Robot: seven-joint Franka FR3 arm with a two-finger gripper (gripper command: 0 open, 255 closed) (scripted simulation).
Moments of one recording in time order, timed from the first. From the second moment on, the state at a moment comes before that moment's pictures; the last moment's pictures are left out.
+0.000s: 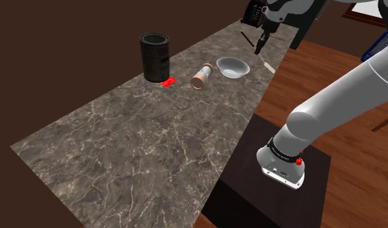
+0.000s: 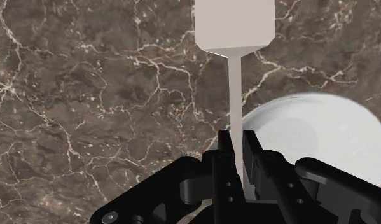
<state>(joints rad) -0.29 -0.25 -0.47 -2.22 -0.07 2.04 -0.81</state>
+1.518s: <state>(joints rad) -0.37 0.08 -0.62 -2.08 0.13 2.17 -1.15</state>
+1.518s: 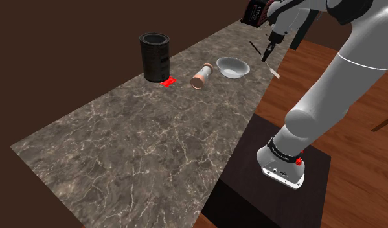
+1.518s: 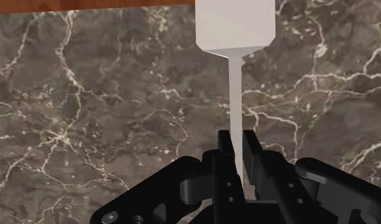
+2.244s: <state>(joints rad) -0.38 0.15 -0.61 -2.13 0.19 2.28 -1.19</state>
